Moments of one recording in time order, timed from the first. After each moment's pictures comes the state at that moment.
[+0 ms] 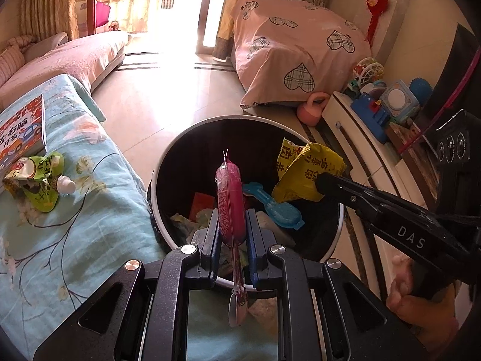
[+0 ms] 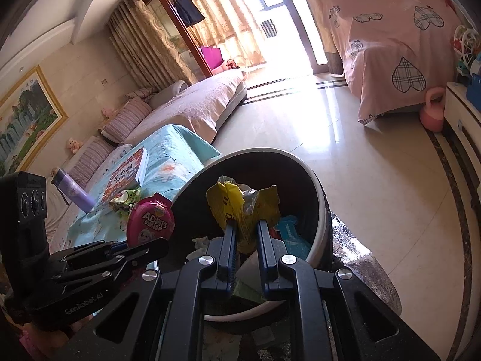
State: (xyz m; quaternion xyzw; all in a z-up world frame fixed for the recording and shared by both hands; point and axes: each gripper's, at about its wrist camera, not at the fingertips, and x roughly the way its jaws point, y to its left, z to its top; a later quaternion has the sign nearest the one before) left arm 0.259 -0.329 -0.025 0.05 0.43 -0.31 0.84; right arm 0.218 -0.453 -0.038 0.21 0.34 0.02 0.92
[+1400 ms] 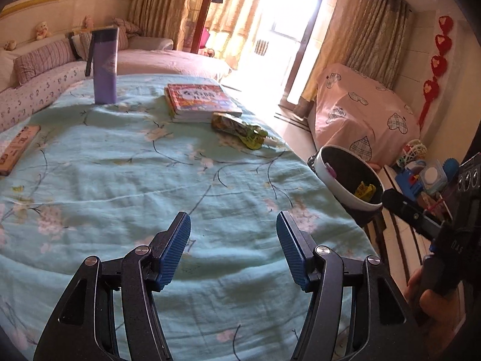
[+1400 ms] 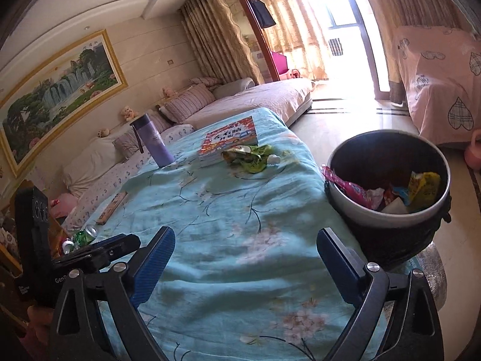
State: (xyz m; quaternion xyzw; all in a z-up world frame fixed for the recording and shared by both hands) left arm 0.124 -0.045 -0.002 -0.07 0.33 -0.14 0.93; right arm 0.132 -0.267 -0.007 0.13 0.29 0.14 0.94
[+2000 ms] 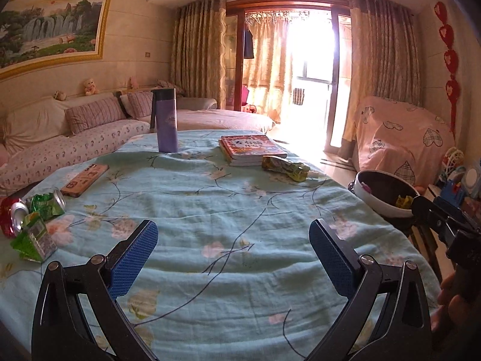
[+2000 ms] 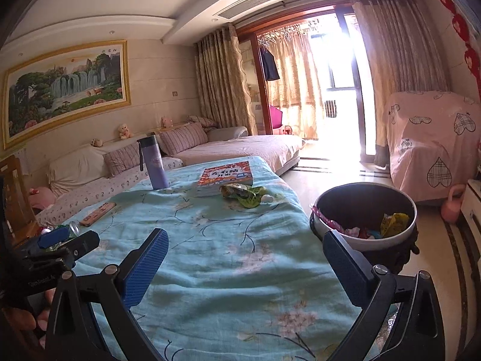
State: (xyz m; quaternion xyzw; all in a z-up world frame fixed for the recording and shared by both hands) left arm 0.047 -0.029 -0.014 -0.02 0.20 -0.01 0.98; right arm 0.074 -0.240 -0.014 0.05 0.16 0.09 0.98
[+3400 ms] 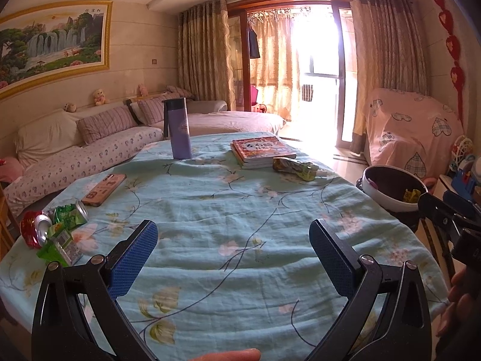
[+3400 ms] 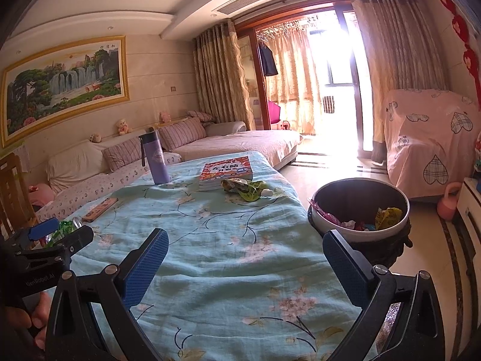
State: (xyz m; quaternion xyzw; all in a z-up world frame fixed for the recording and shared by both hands) left arm 0.029 -0.036 0.005 0.02 0.21 0.01 0.98; right arm 0.056 -0.237 -0.008 0.05 0.17 0.08 0.98
